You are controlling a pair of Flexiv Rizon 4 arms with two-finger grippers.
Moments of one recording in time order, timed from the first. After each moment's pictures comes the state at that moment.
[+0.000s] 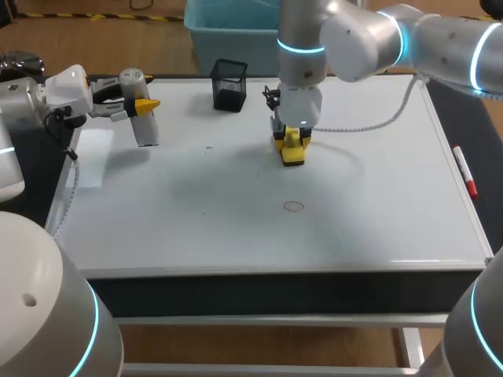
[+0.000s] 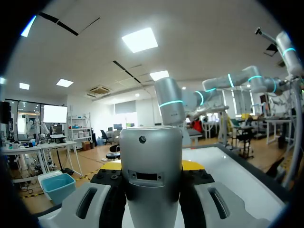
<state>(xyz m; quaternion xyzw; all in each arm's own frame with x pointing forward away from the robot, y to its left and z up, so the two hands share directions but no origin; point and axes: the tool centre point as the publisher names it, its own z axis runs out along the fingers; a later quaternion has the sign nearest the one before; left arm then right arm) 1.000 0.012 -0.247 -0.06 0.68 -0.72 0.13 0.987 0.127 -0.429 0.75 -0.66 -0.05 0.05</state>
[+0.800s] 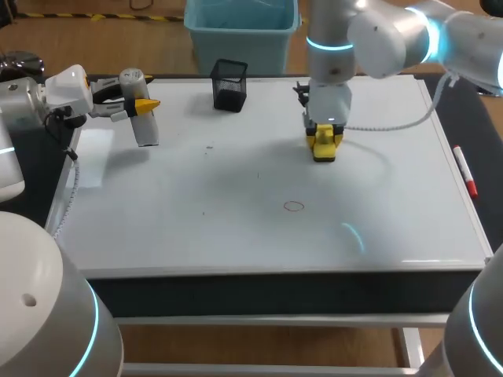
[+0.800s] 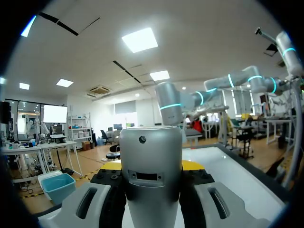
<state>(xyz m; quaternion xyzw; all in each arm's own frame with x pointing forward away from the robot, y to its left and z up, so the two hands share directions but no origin) 1.000 0.012 -0.247 -0.06 0.68 -0.72 0.13 0.998 0.046 -0.429 0.69 -0.72 -0.03 0.06</state>
